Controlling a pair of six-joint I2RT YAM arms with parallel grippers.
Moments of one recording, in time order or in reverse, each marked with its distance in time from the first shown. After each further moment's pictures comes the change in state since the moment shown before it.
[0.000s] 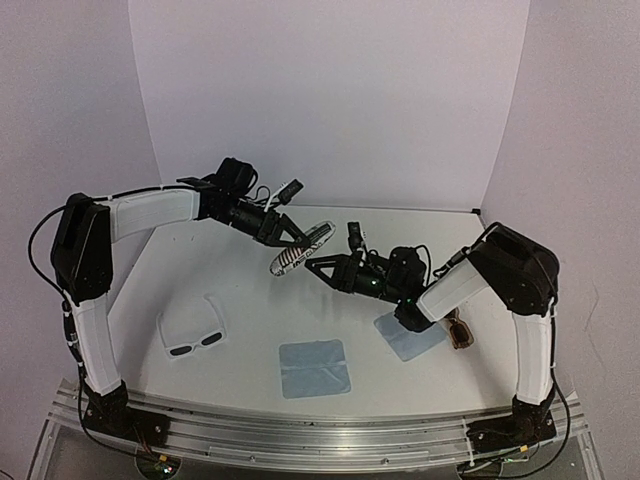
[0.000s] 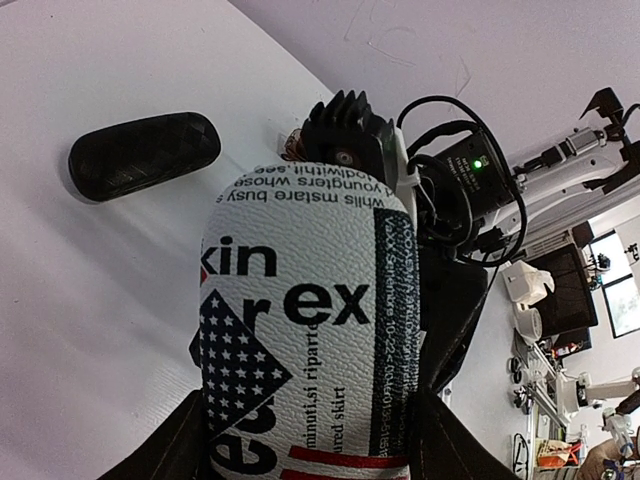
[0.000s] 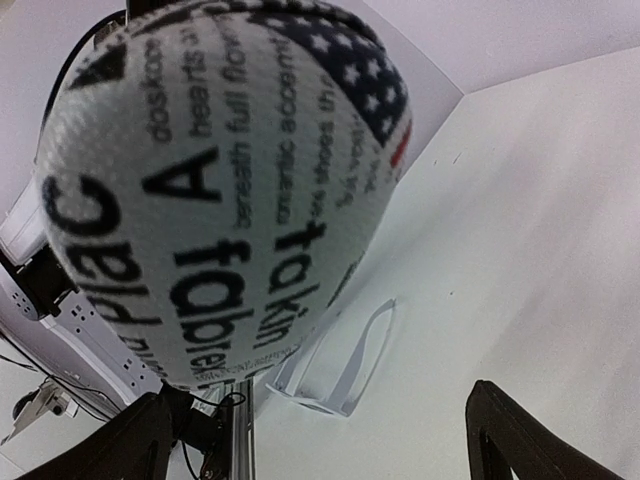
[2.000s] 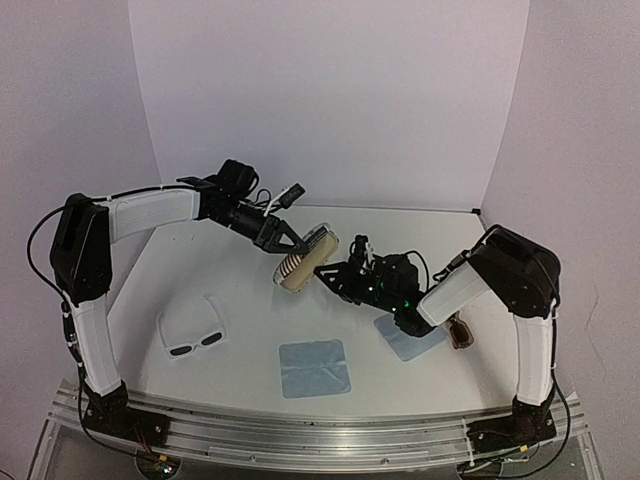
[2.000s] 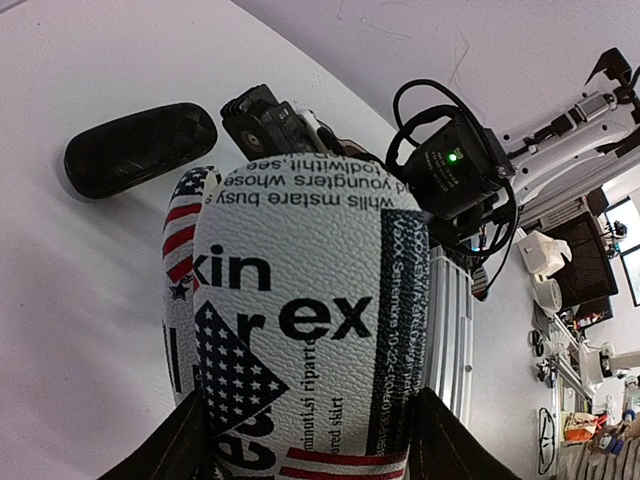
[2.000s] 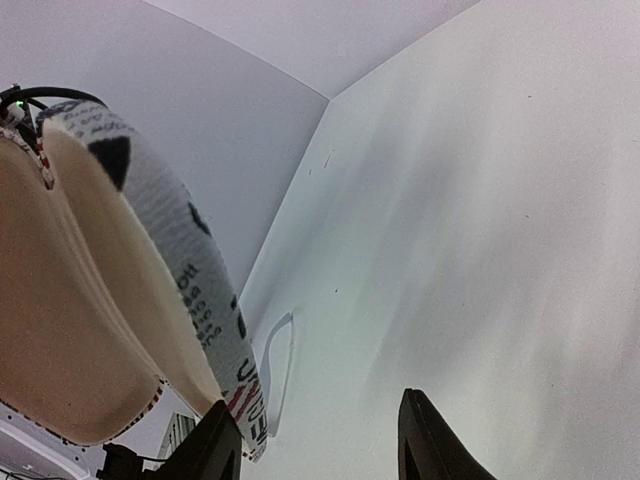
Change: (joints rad) left arm -0.012 -0.009 0.000 -0.068 -0.011 0.129; right arm 0.022 -0.013 -0.026 -0.199 0.285 0.065
